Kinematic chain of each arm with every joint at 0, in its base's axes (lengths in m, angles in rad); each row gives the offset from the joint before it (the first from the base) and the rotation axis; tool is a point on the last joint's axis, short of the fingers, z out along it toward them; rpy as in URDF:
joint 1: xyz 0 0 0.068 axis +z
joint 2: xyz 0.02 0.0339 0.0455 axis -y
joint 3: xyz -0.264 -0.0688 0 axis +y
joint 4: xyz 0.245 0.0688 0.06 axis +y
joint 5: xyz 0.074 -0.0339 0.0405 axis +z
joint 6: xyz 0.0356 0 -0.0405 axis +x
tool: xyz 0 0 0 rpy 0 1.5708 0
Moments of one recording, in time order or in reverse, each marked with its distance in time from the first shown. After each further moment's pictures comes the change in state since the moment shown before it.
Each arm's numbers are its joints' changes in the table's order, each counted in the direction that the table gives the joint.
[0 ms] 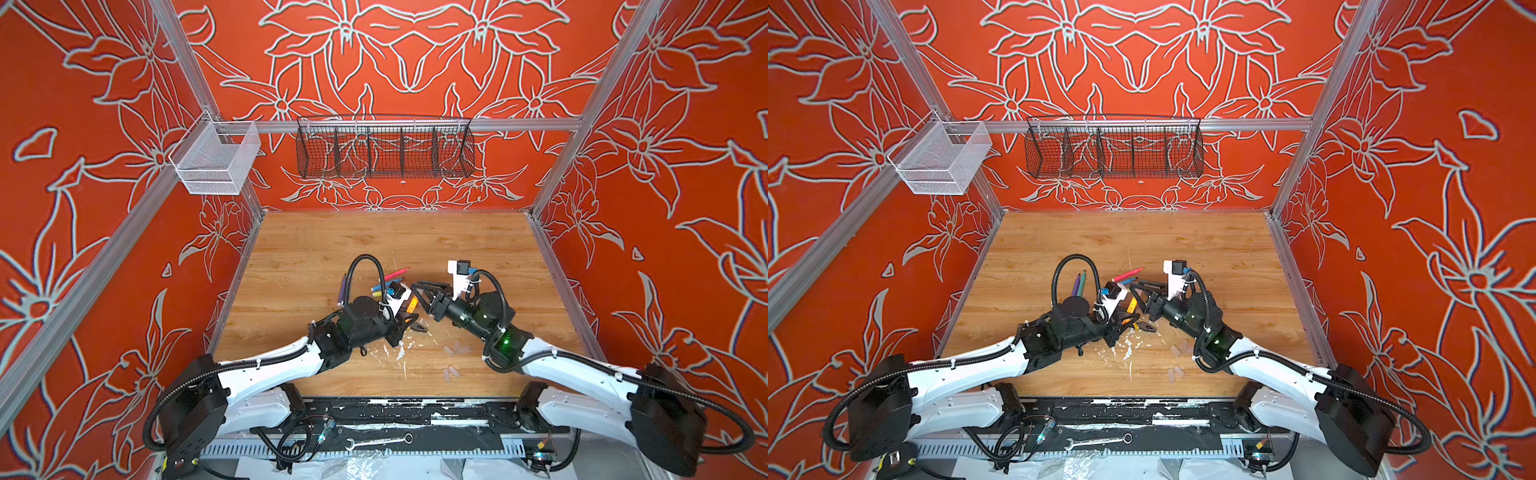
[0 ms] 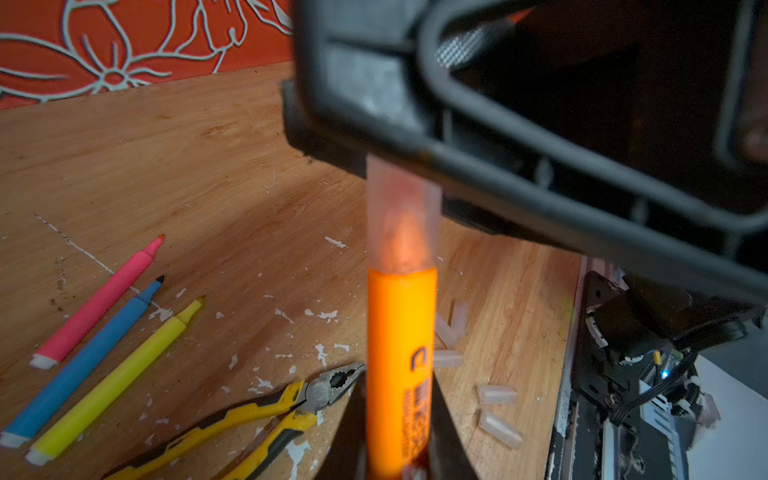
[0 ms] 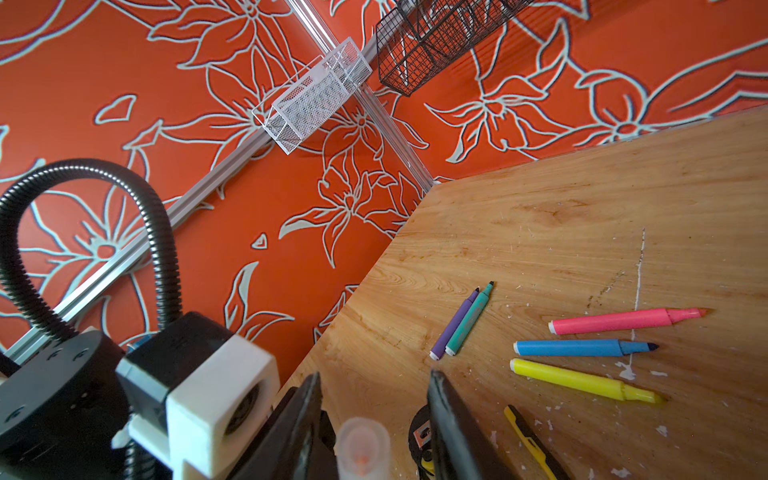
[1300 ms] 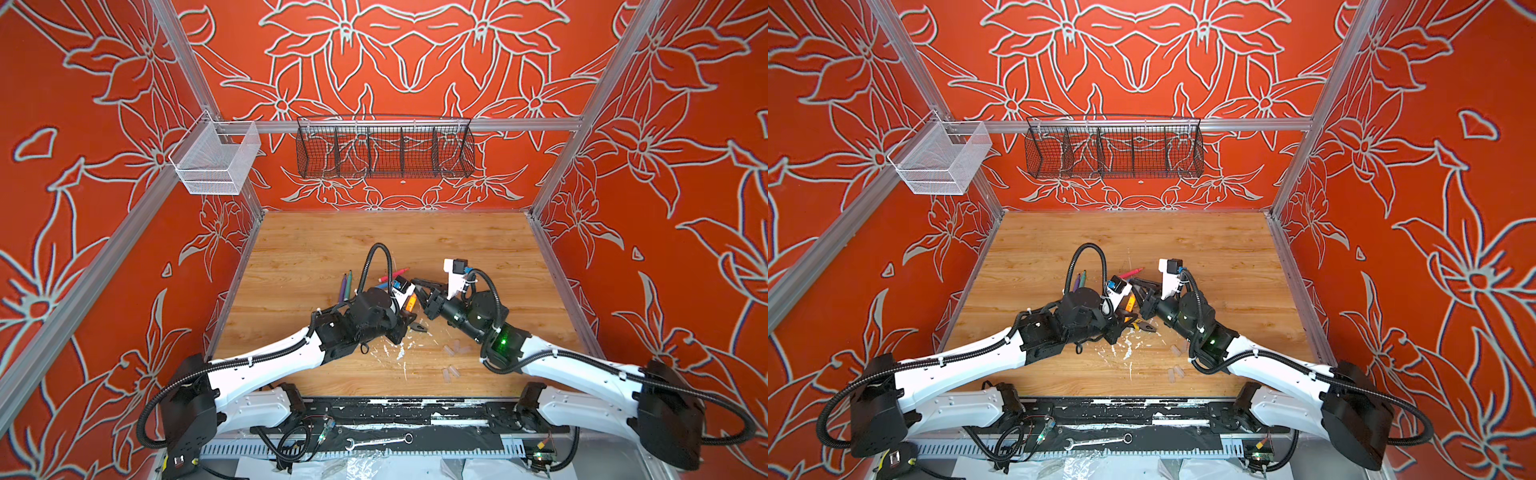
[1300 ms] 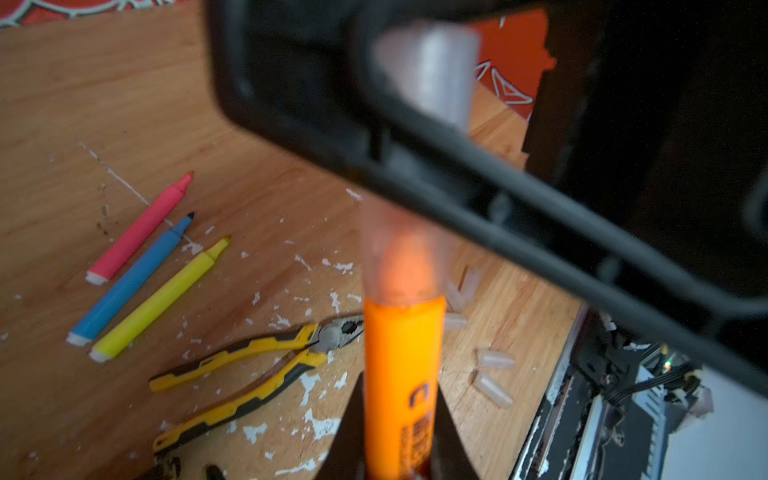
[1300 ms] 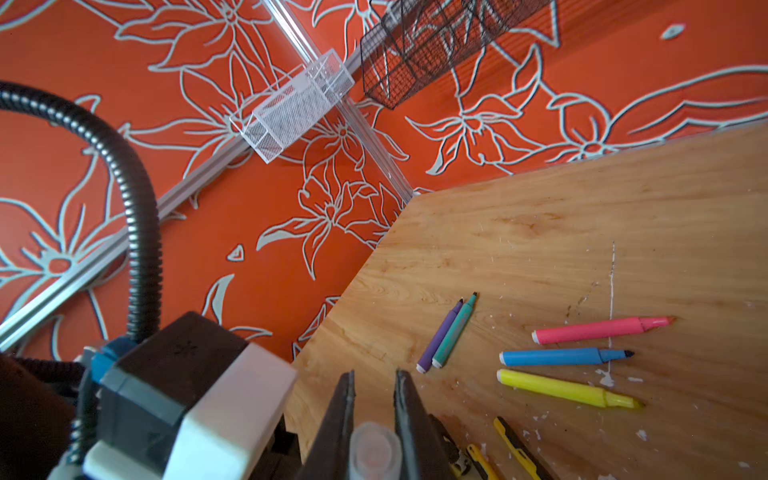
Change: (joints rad) left arm -0.034 -0.006 -0.190 0.397 0.122 -0.076; right arm 0.108 -0.028 -0.040 0.051 -0.147 -0.040
